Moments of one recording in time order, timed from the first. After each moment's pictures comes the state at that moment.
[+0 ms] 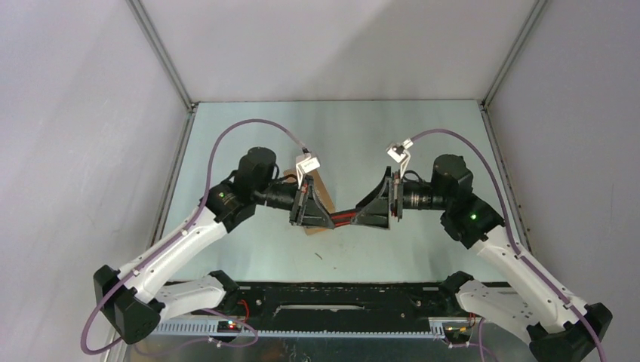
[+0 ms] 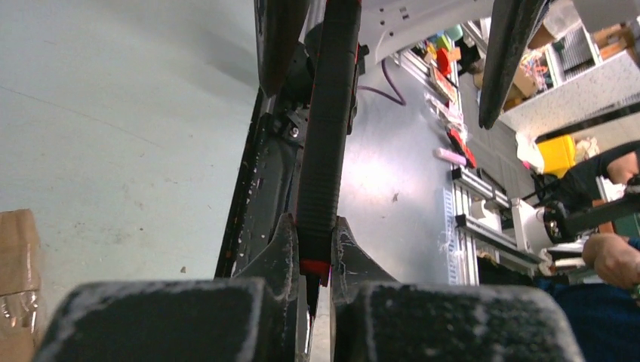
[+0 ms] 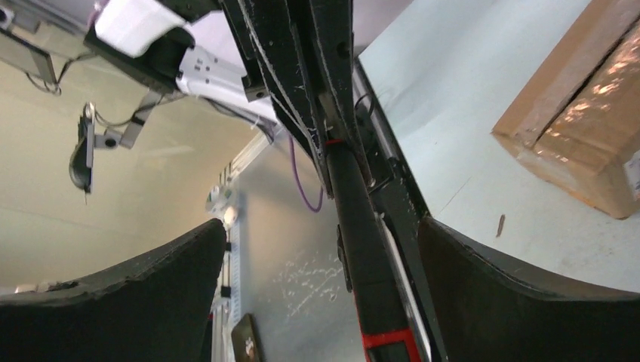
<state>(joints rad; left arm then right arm) -0.68 1.07 1.00 -0.35 0.93 -0.35 0.56 0.90 0.88 -0.16 -0.89 0.69</state>
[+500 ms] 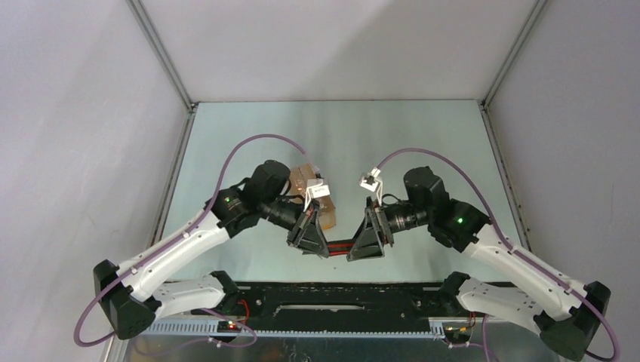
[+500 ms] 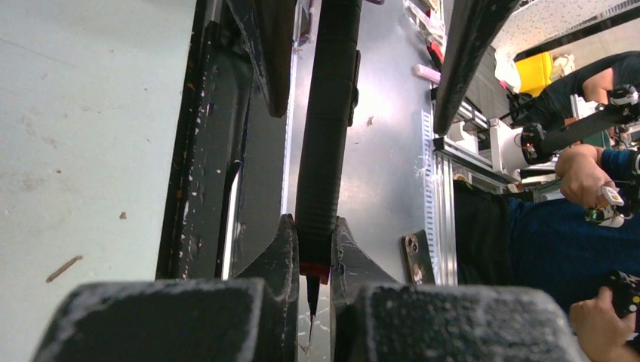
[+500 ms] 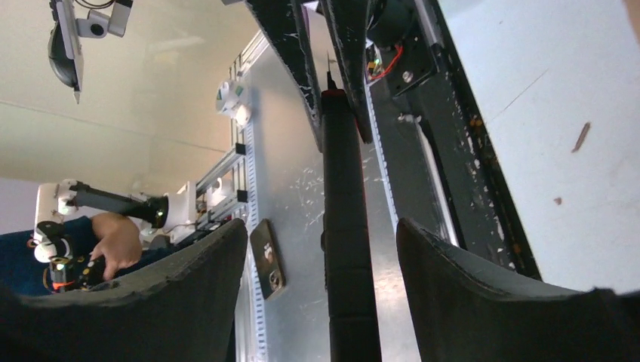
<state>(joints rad) -0.80 1.07 1.00 -0.59 0.97 -0.21 0.78 0.93 0.88 -0.39 -0.90 0.55</state>
